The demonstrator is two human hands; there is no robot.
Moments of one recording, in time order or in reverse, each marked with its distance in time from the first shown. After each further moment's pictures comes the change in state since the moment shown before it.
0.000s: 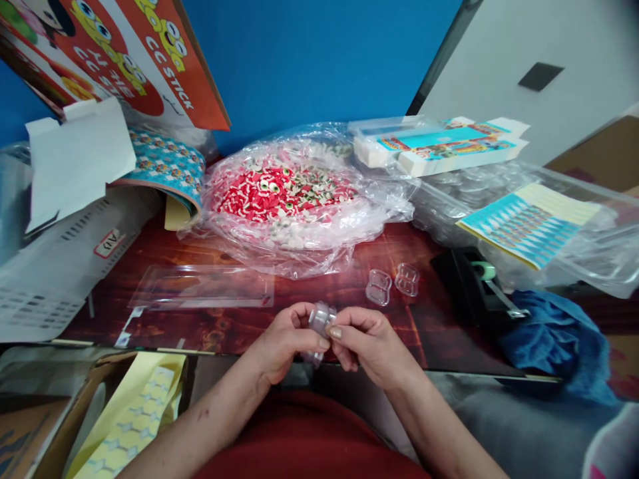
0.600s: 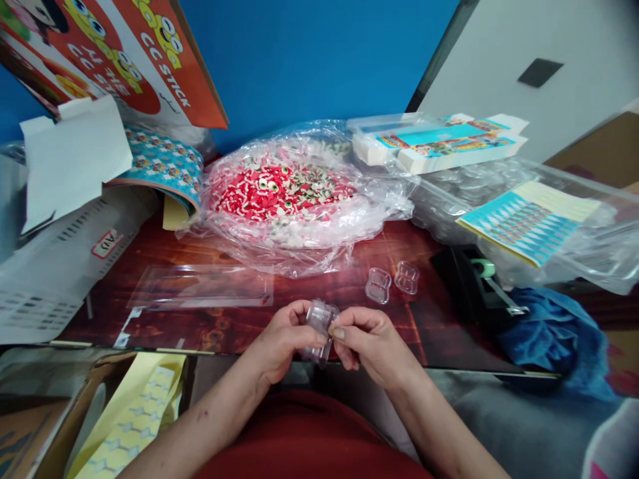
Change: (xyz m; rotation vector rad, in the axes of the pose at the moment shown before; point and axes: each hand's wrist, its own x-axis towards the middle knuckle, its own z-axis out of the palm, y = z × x) left_hand -0.001 0.000 -0.001 0.000 0.045 0.042; right_hand -0.004 0.002 -0.002 -0.044 0.035 0.008
